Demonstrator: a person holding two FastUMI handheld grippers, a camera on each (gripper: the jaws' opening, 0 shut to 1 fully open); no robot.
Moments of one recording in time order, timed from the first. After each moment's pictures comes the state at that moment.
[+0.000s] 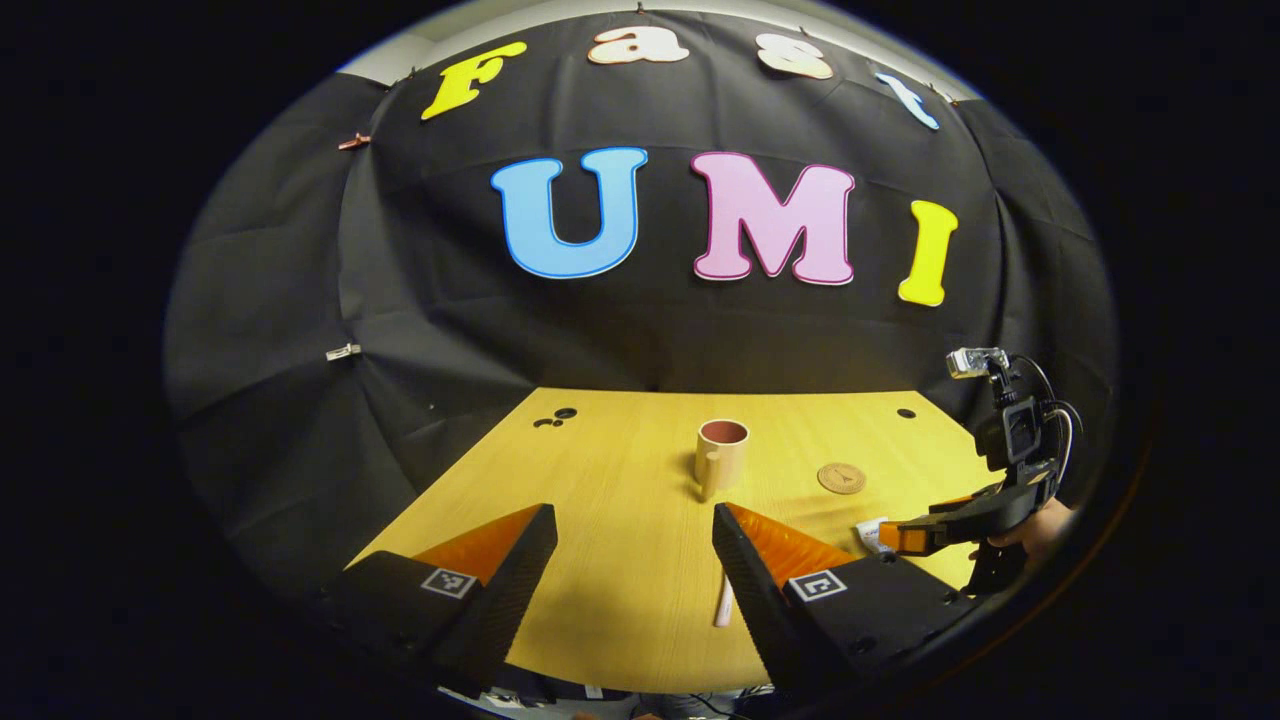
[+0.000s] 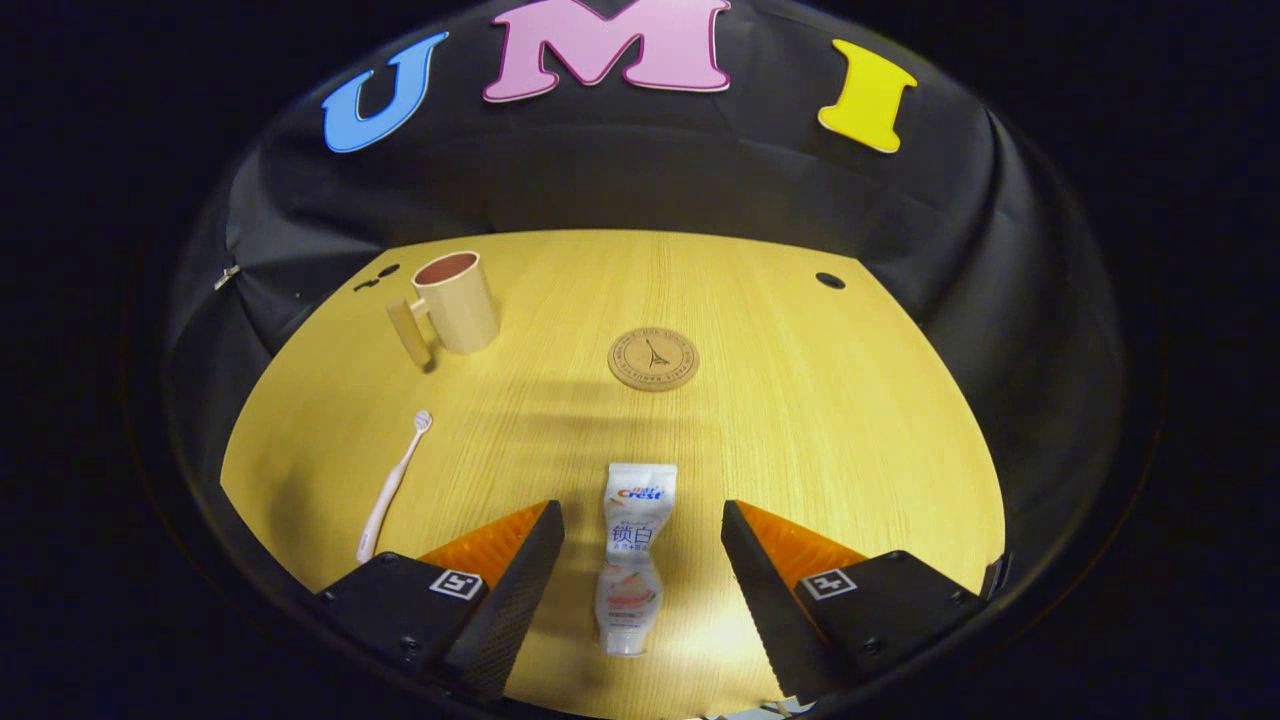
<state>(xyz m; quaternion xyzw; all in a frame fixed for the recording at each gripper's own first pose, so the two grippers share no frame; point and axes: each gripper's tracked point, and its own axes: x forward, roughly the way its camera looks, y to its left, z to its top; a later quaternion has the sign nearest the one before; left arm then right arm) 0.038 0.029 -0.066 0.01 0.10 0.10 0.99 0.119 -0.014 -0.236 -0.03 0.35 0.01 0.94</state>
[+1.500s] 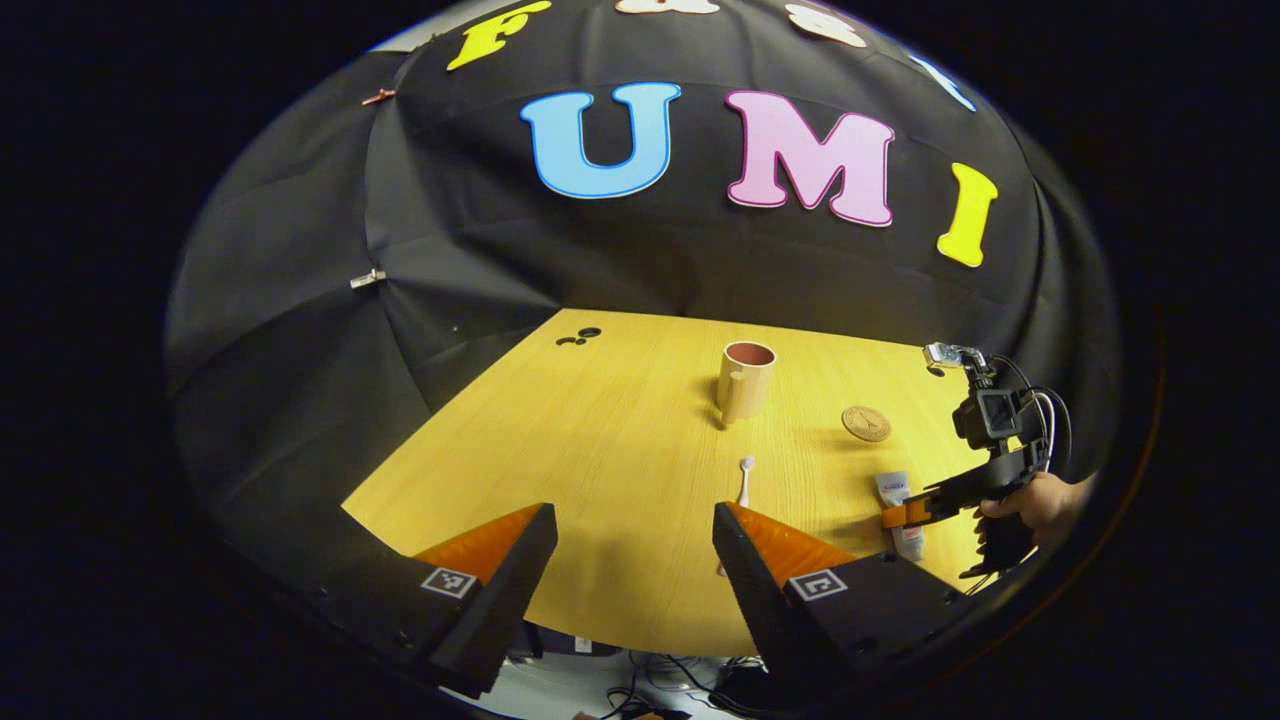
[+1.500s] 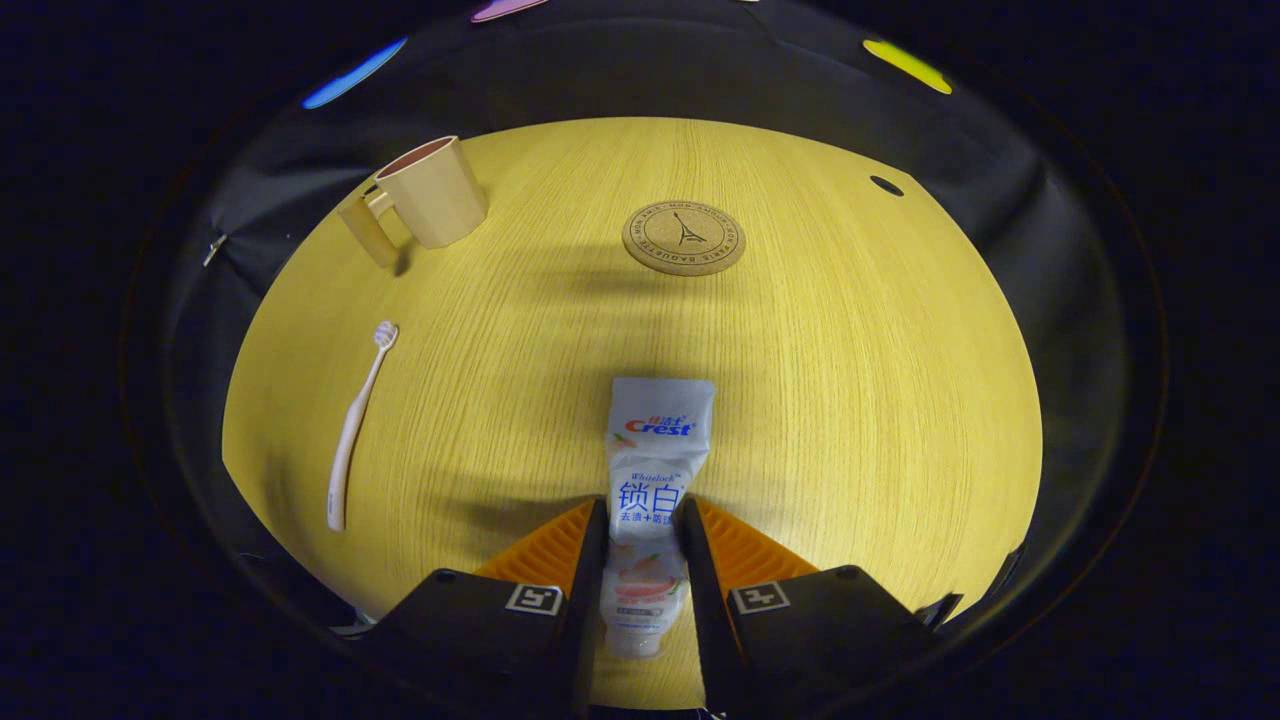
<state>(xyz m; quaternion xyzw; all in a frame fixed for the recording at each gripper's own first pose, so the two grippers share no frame) 0.024 0.023 -0.133 -0.03 0.20 0.14 0.97 0.114 -0.005 -0.302 -0.02 0.49 0.04 0.87</state>
